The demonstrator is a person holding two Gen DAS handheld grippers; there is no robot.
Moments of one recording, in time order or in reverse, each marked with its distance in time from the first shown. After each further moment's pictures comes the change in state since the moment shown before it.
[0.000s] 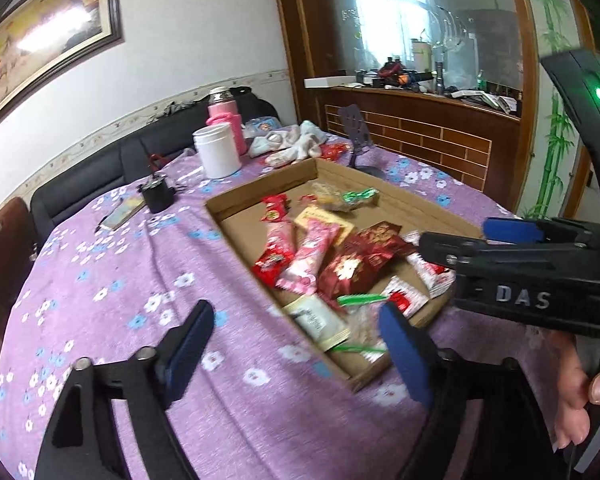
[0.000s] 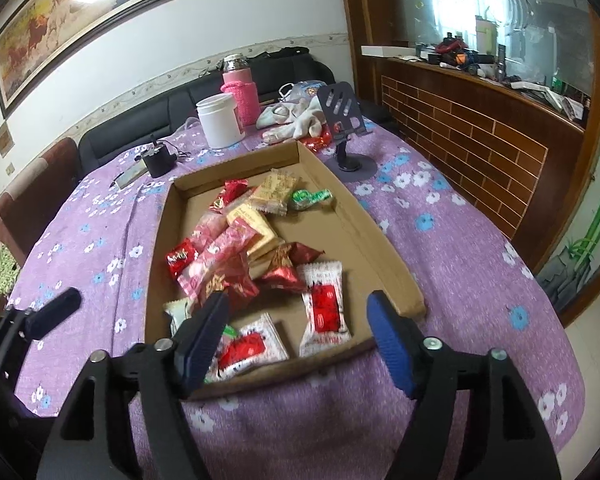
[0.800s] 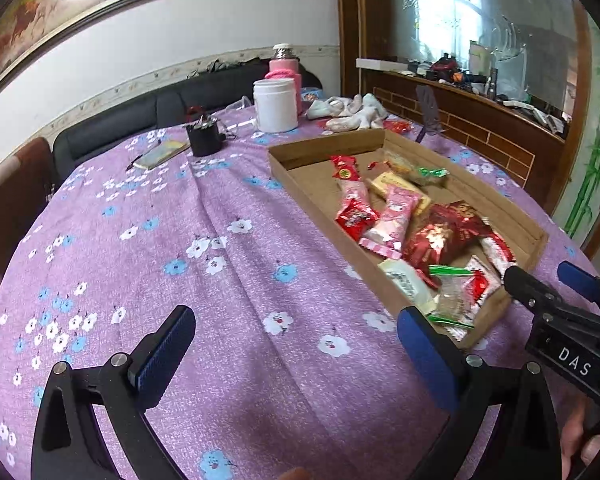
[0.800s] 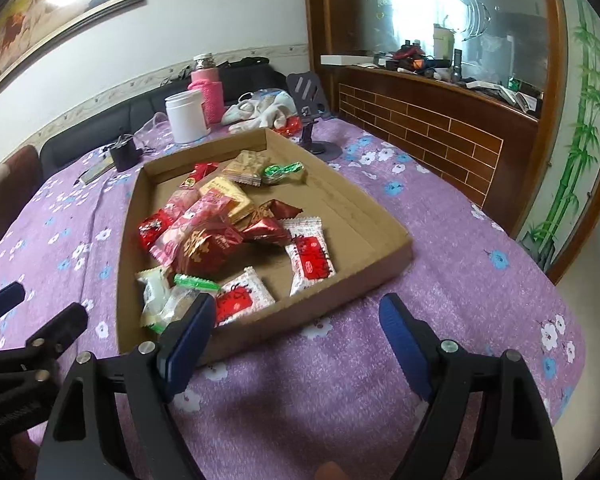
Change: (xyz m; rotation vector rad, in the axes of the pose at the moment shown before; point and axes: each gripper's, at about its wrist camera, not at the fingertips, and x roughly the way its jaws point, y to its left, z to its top) left arm 0.029 0.059 -0.026 -0.164 0.100 0.063; right arm 0.009 0.020 -0.040 0.027 -0.060 -0.180
